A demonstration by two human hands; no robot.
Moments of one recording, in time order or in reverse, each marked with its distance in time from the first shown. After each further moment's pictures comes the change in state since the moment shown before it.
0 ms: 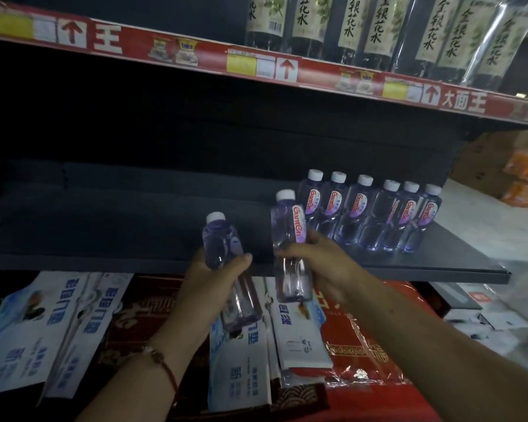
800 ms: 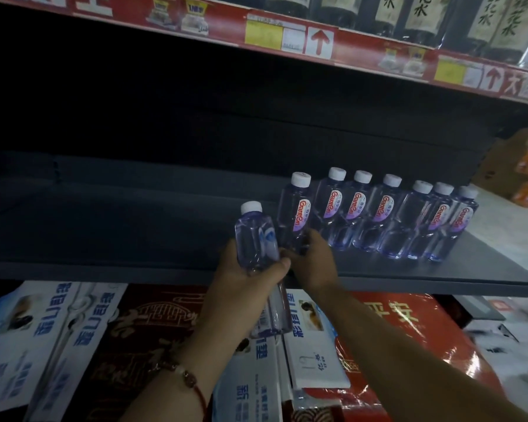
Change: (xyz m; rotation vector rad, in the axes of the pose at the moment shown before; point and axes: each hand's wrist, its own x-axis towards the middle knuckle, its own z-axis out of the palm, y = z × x) left_hand 0.034 -0.007 0.020 0.011 -0.036 0.139; right_hand 0.102 0.060 0.015 -0.383 0.319 -0.348
